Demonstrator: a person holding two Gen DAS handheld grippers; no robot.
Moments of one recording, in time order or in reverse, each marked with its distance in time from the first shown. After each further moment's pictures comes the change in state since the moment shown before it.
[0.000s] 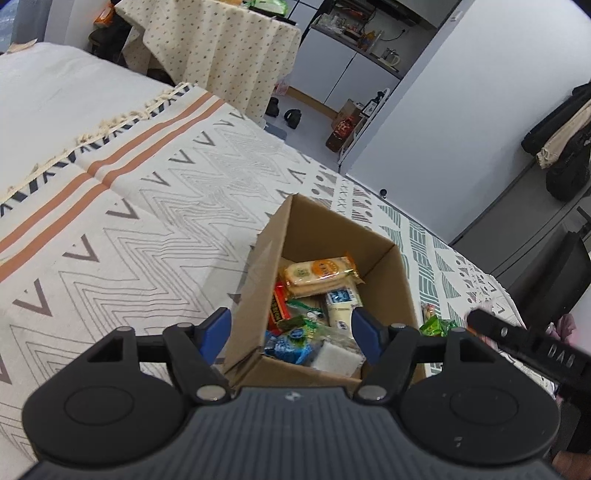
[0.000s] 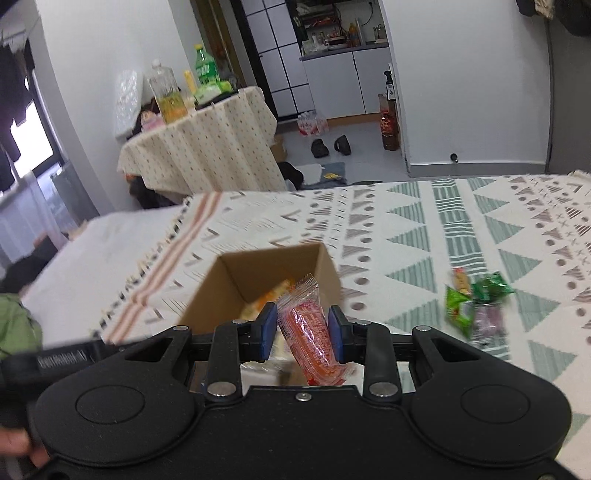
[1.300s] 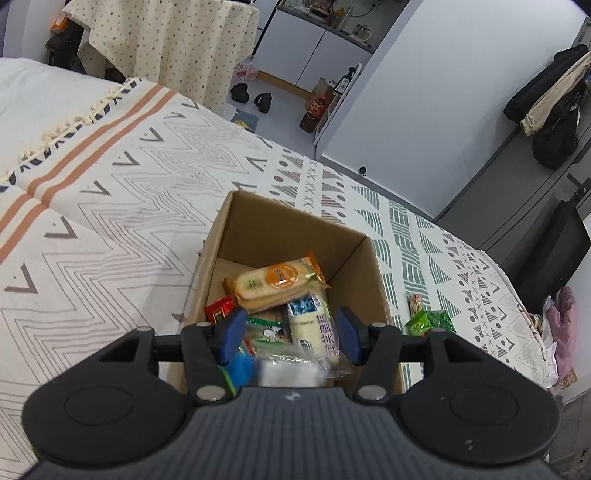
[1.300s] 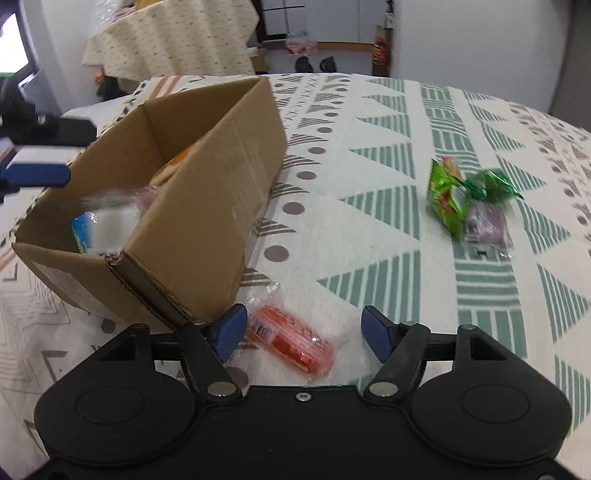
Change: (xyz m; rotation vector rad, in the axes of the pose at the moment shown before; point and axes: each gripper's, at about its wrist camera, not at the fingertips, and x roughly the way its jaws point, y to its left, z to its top) left arm 0.049 -0.042 0.018 0.099 0.047 -0.038; right arm 0.079 -0.040 -0.085 -0.147 0.262 -0.132
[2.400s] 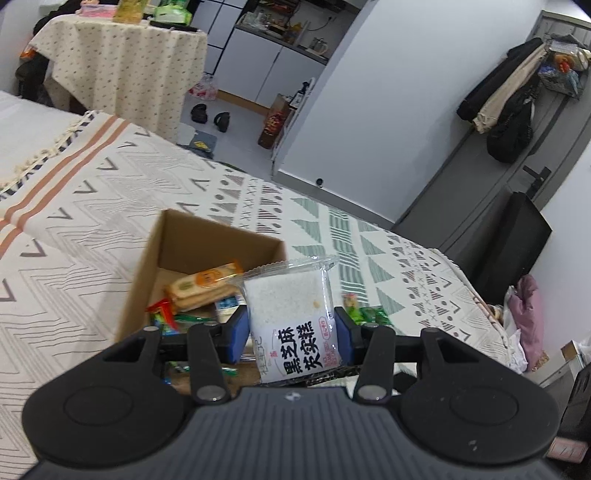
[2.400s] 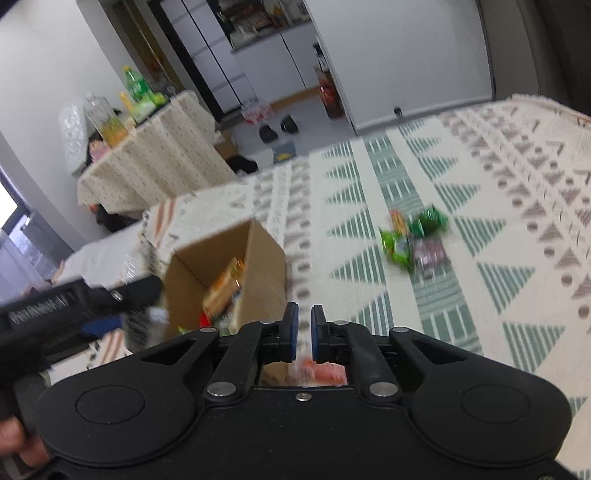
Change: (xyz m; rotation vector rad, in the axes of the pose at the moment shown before) left arm -0.044 -0.054 -0.014 0.062 -0.045 -0.095; right arm -0.115 -0.032 0.022 0.374 -0.164 0.076
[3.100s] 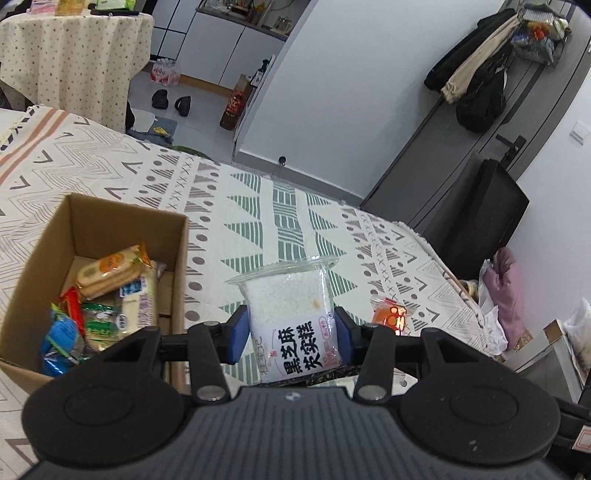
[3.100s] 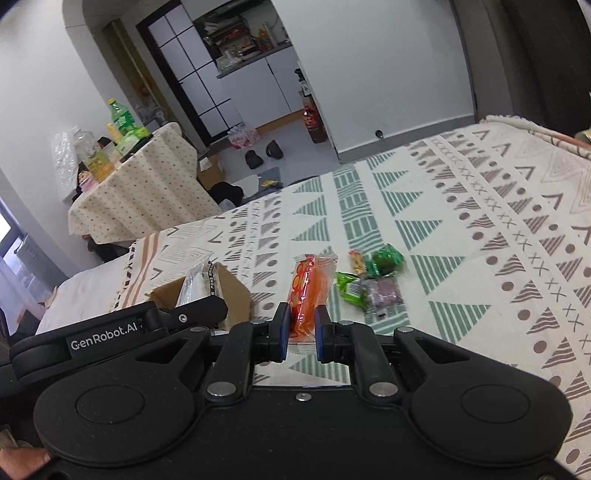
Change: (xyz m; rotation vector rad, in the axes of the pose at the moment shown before) left arm 0.038 -0.081 -0.013 0.060 0.057 -0.082; right arm -0.031 -0.041 0.032 0.021 -0.084 -0.015
